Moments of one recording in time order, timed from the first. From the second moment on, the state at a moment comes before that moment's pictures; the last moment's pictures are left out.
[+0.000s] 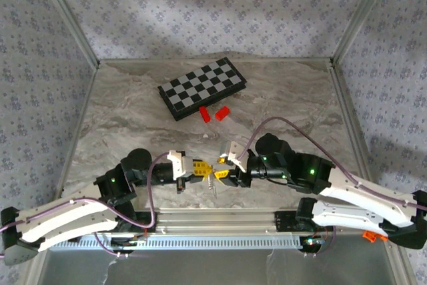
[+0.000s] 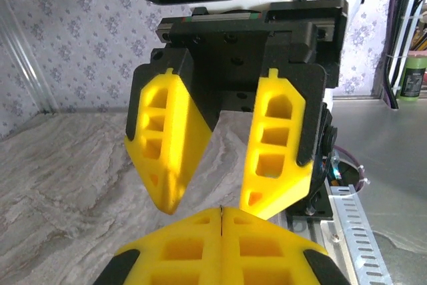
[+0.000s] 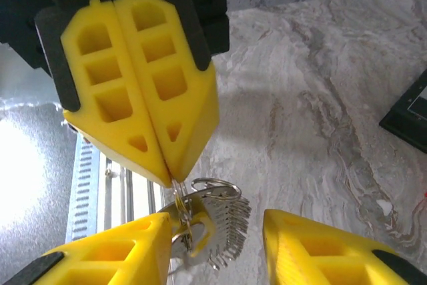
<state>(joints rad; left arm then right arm) -1.11 0.65 0.54 0.04 0.34 0.10 1.14 0.85 0.88 -0.47 -0.20 -0.09</state>
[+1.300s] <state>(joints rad) -1.11 0.62 0.54 0.09 0.41 0.10 1.08 0.75 0.74 -0.21 -0.39 -0.01</state>
